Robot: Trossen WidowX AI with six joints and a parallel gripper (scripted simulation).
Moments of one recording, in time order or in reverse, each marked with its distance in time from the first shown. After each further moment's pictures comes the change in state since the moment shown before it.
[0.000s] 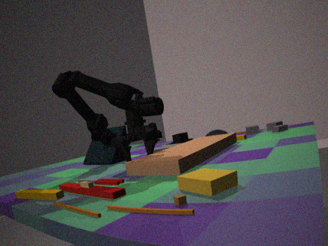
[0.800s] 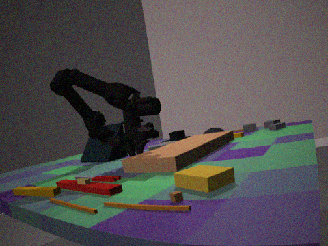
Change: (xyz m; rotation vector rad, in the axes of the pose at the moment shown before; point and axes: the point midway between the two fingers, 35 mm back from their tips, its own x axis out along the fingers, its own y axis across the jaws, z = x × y) arm 0.008 0.000 -0.002 -0.007 0.007 -0.004
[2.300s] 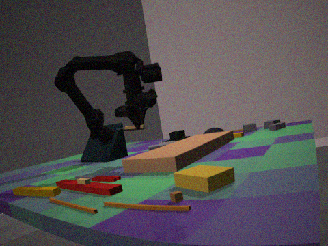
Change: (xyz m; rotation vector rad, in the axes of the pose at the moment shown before) arm -0.111 0.038 -0.007 -0.276 0.090 0.205
